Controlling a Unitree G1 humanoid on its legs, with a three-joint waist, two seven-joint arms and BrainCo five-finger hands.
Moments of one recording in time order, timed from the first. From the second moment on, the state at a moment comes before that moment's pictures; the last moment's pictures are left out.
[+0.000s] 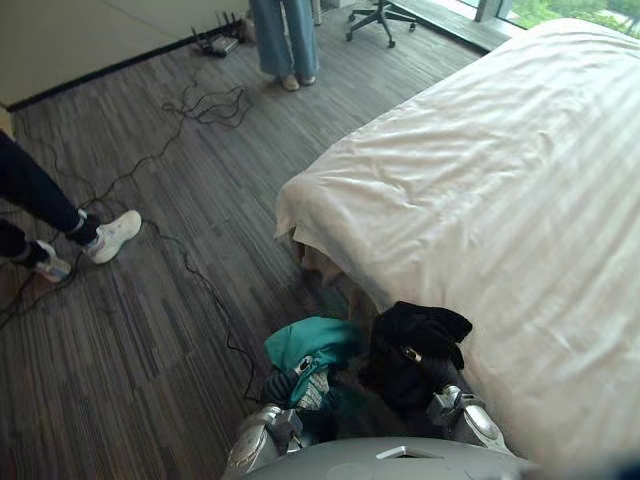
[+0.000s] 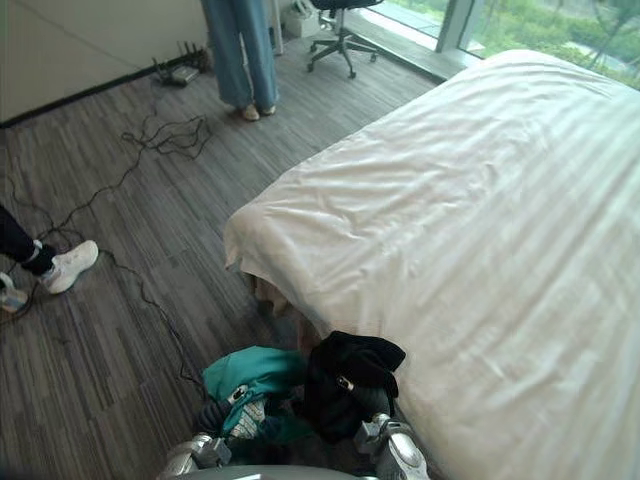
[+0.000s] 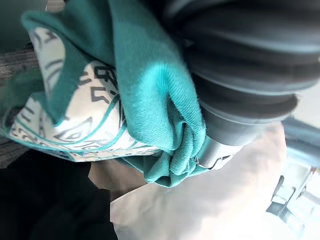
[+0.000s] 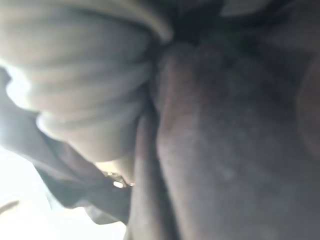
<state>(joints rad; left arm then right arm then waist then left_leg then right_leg) 0.41 0.10 -0.24 0.29 -0.62 -0.12 -0.02 0.29 -0.05 0.13 0.39 0.48 -0.08 0.26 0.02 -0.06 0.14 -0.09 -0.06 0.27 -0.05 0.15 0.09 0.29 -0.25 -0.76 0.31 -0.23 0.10</state>
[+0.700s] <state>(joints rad) 0.40 0.10 -0.35 0.37 -0.61 -0.12 0.01 0.35 -0.04 0.21 0.39 0.57 -0.20 0.14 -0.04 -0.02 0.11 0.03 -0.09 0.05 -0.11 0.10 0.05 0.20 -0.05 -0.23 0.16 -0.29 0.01</state>
